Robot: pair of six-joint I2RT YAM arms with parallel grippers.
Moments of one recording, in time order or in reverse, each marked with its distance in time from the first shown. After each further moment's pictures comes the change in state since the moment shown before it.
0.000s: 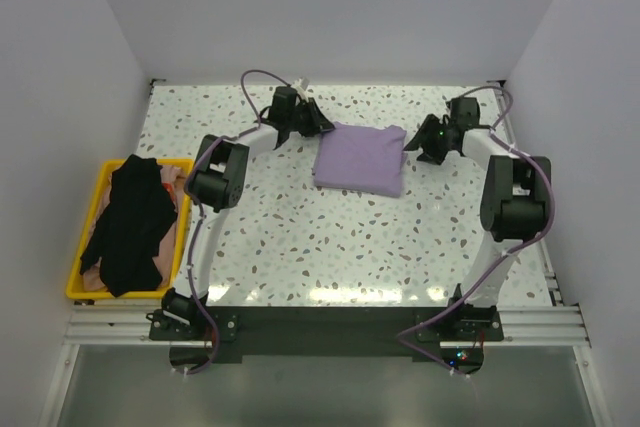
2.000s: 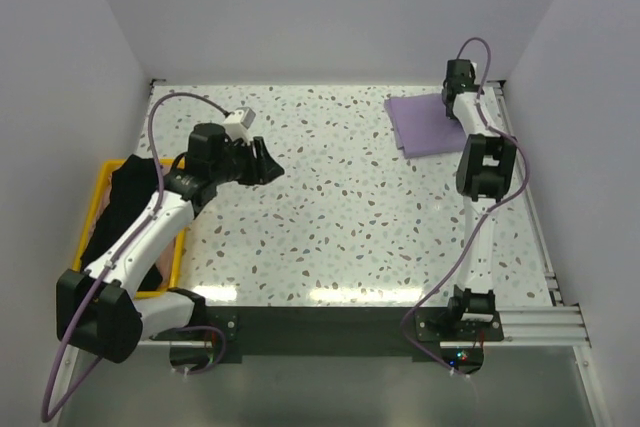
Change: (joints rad) left arm 0.045 -1.295 -0.942 -0.413 -0.056 0.305; right arm -0.016 0.623 0.958 -0.260 0.803 -0.528
